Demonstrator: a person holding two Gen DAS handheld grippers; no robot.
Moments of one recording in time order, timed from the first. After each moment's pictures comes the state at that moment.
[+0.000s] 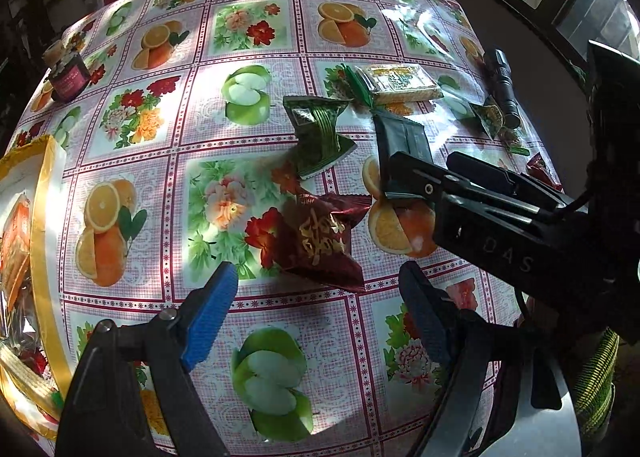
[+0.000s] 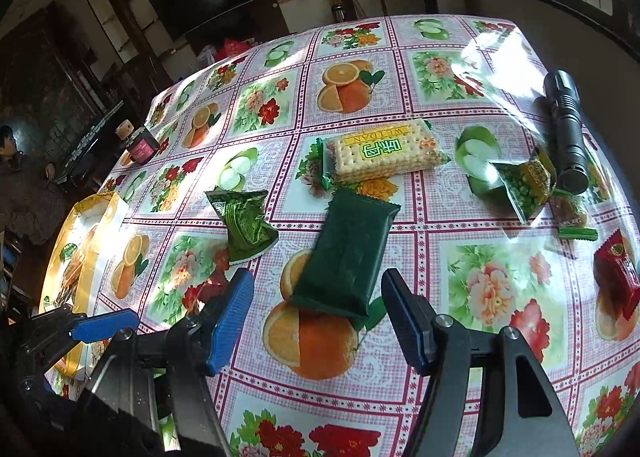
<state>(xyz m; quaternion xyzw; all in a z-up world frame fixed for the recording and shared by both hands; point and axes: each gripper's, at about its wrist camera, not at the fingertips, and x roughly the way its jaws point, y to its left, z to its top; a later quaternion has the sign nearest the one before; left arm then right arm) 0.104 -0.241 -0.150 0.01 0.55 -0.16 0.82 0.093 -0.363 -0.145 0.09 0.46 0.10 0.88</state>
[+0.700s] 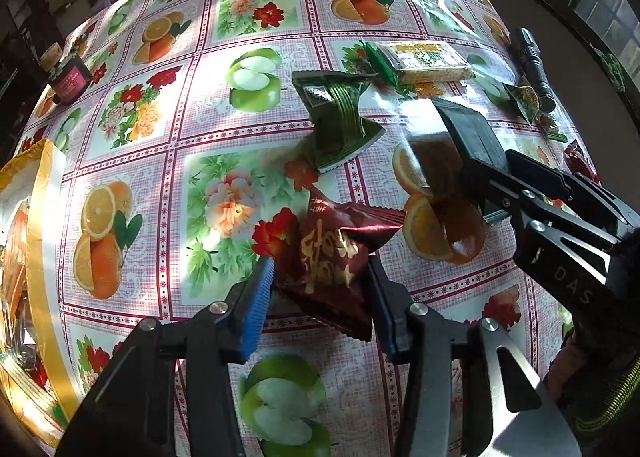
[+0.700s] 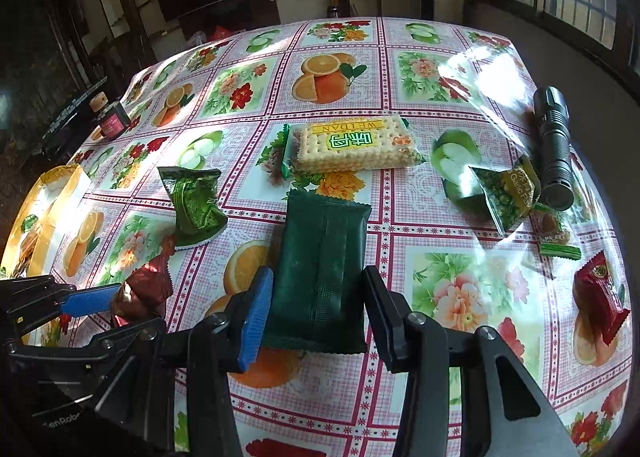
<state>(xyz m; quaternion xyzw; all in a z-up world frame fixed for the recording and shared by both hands) 0.109 -0.246 -0.177 0.05 0.56 -0.12 0.82 0.073 -0.380 -0.150 0.04 0.44 0.08 0.89</state>
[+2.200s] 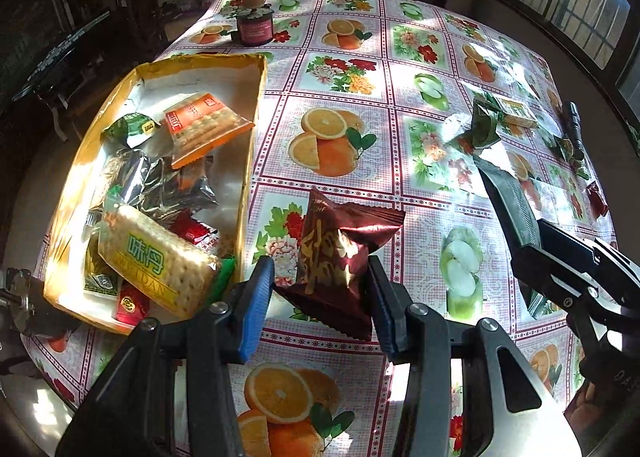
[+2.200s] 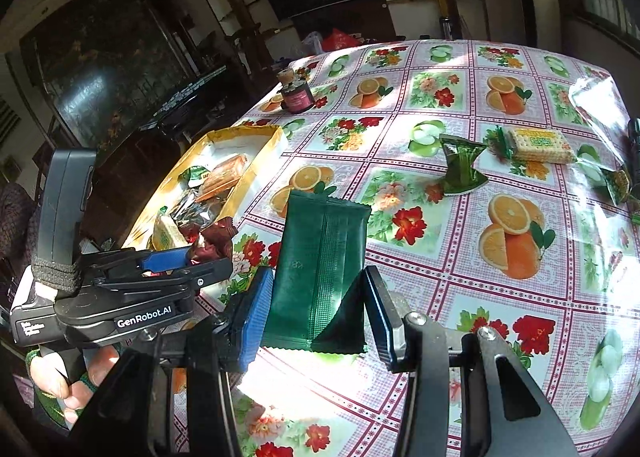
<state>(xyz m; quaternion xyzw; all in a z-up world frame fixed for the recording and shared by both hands) 0.009 -0.087 -0.137 -0.03 0.51 0.00 0.86 -0.020 -0.246 -0.109 0.06 0.42 0.27 0.86</state>
